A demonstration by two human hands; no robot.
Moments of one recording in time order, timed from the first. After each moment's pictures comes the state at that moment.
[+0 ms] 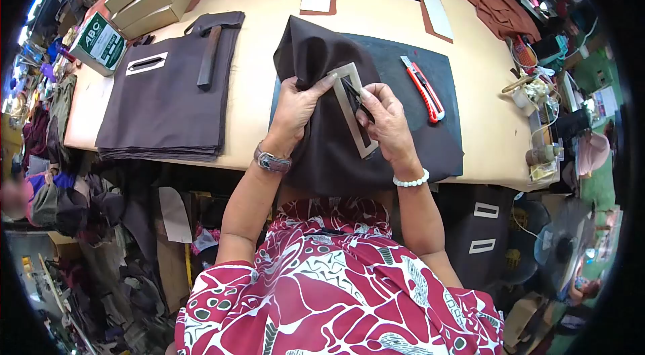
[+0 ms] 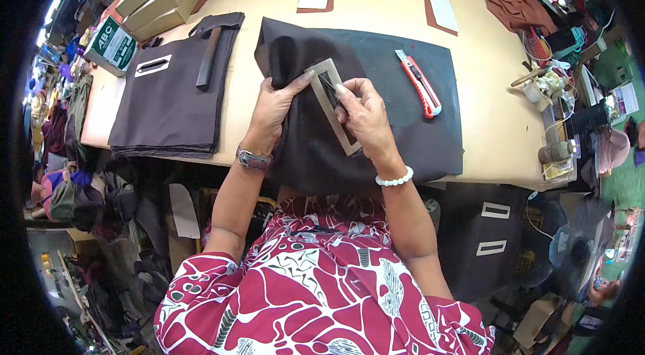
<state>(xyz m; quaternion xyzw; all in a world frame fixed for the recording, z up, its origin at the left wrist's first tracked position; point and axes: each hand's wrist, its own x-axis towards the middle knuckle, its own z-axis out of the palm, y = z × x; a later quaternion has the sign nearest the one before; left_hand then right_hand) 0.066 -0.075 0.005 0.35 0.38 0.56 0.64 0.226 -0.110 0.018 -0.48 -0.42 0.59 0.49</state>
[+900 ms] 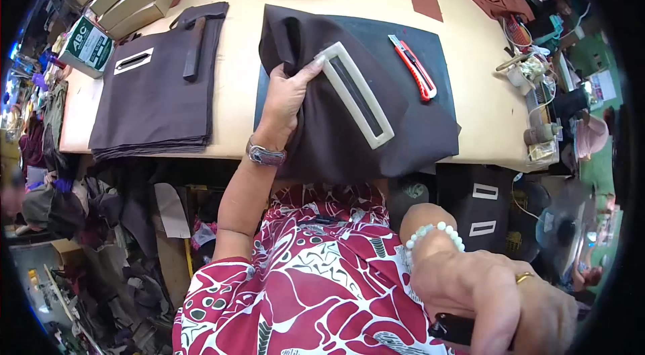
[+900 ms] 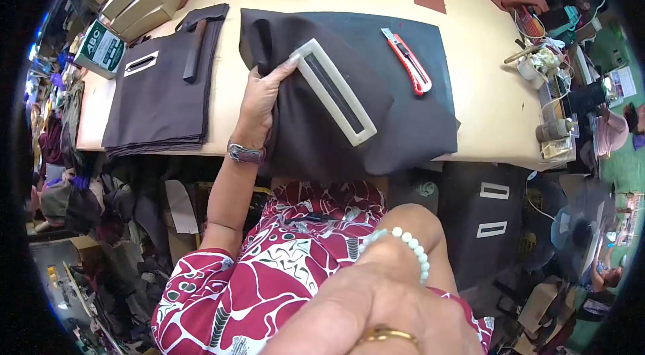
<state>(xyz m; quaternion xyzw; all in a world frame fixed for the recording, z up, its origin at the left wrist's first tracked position) 0.077 -0.078 -0.008 0.30 0.41 0.58 0.64 0.201 -0.260 0.170 -0.08 -0.52 0.49 0.70</state>
